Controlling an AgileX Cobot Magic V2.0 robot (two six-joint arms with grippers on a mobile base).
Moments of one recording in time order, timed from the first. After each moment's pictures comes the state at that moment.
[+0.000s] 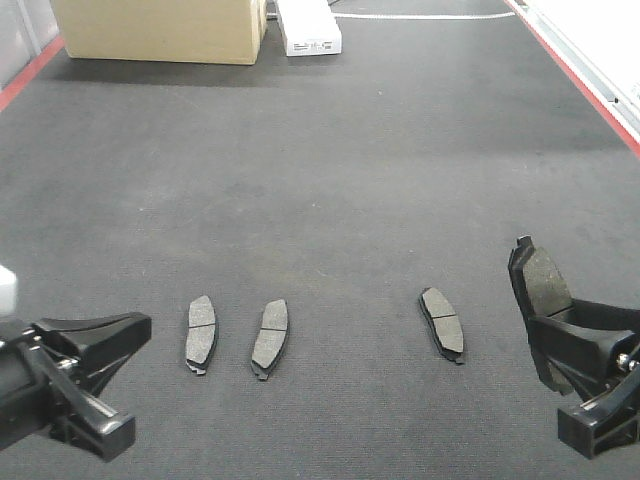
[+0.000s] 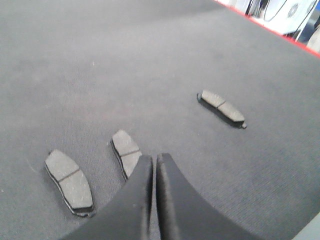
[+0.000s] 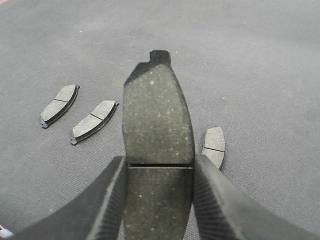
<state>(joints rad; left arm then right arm) -0.60 0.81 -0.46 -0.15 0.12 -0.04 0.48 0.66 -0.61 -0.07 0.50 0.11</state>
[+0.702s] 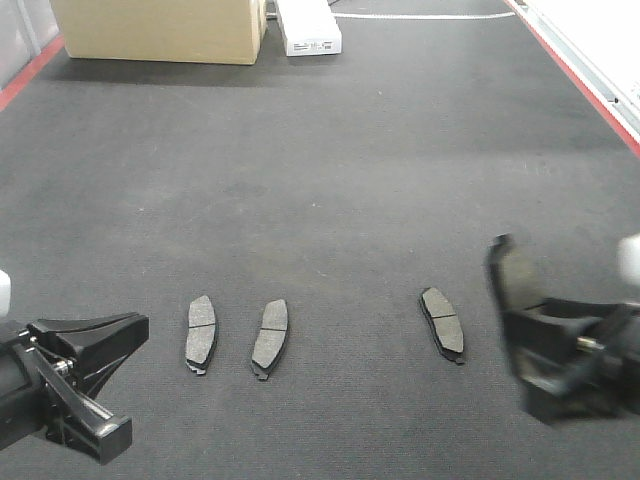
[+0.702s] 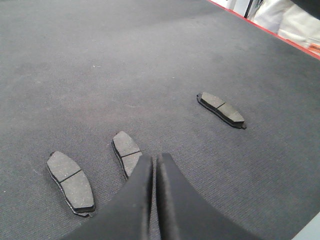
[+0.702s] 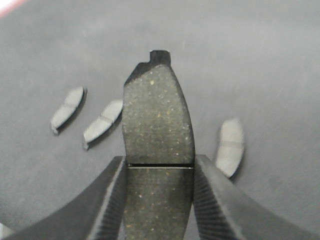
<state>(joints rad) -0.60 0.81 -0.46 -0.15 0.13 -0.04 0.48 0.81 -0.61 0.00 0.43 0.17</state>
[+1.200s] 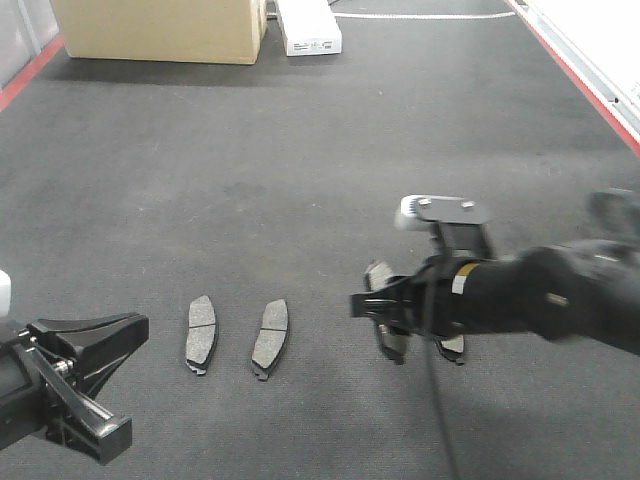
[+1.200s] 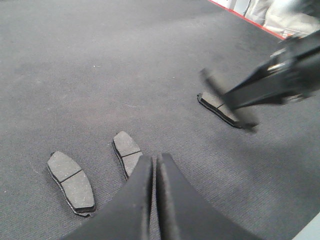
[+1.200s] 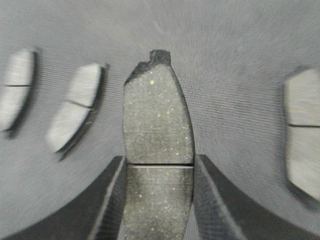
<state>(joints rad) -0.60 0.81 -0.46 -0.15 0.13 -0.04 0.48 1.56 -0.90 0.19 0.33 0.17</state>
